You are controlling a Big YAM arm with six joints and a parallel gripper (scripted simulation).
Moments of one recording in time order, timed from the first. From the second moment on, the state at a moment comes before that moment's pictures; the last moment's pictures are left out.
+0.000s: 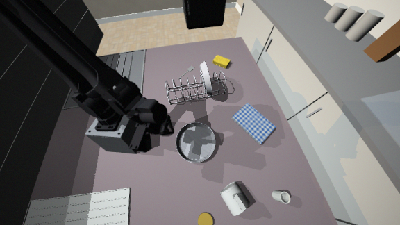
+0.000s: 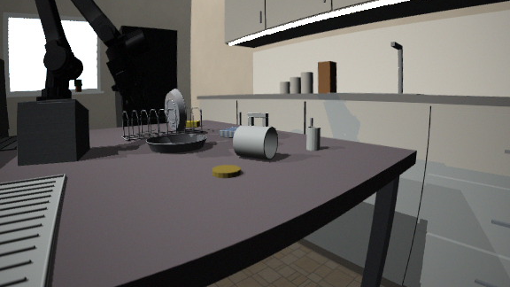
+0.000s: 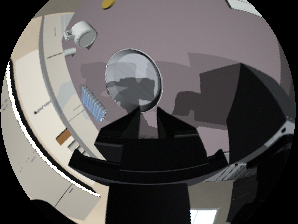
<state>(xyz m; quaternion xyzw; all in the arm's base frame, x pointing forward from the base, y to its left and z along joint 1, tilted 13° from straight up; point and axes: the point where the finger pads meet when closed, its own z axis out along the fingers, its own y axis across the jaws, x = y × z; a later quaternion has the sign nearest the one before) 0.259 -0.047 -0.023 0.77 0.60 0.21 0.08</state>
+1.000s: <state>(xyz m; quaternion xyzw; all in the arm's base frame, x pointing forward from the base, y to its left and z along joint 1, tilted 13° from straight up) 0.259 -0.033 -0.076 0.77 0.61 0.21 0.07</state>
